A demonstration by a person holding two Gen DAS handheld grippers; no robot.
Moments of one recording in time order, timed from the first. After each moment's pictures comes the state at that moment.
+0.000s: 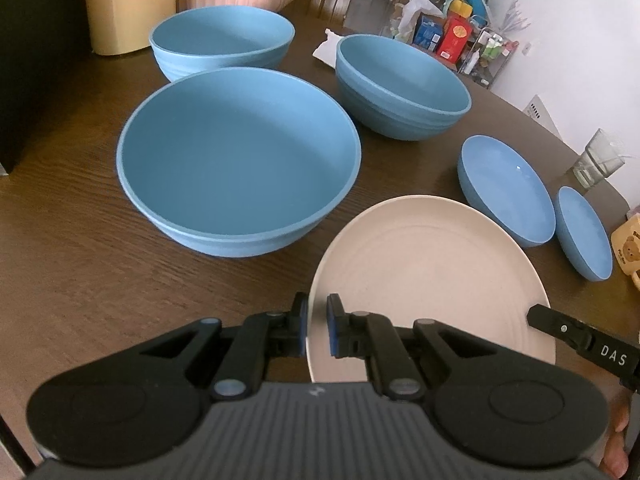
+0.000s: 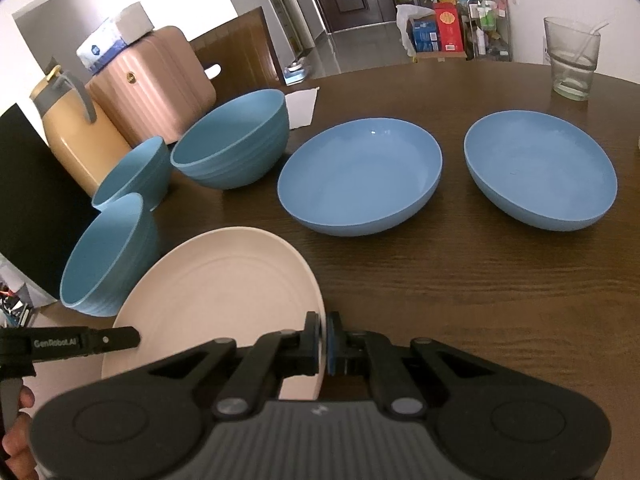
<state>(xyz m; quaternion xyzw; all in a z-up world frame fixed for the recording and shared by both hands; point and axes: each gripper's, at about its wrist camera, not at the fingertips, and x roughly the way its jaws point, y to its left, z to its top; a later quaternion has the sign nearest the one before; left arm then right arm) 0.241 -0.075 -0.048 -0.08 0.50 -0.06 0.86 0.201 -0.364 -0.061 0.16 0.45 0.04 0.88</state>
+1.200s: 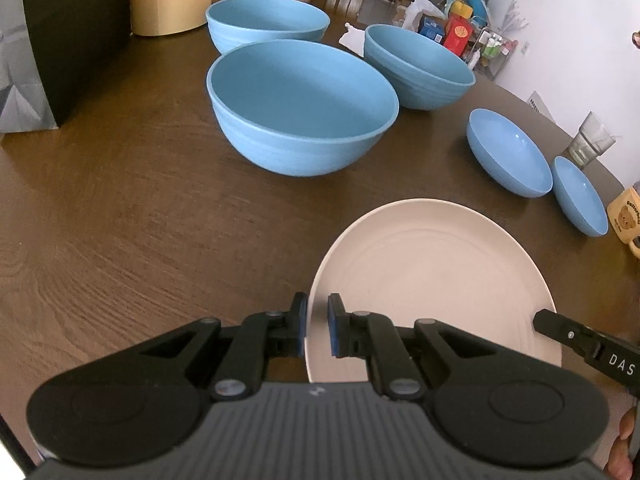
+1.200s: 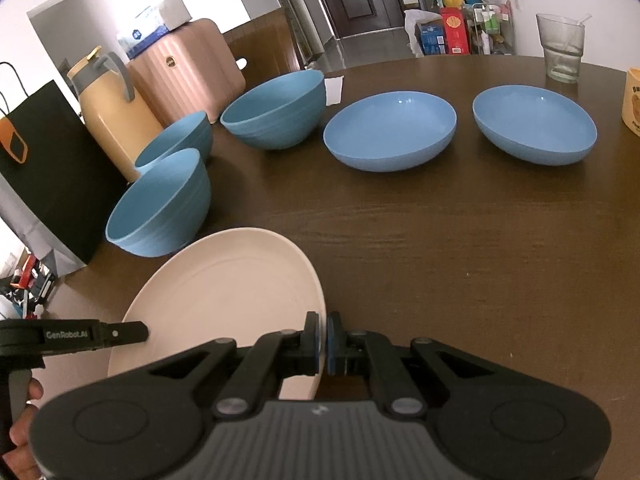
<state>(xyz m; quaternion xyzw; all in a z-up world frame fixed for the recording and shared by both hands) 0.172 -0.037 -0.052 -0.08 0.50 -0.06 0.86 0.122 -0.323 -0.062 0.16 0.44 0.05 0.88</state>
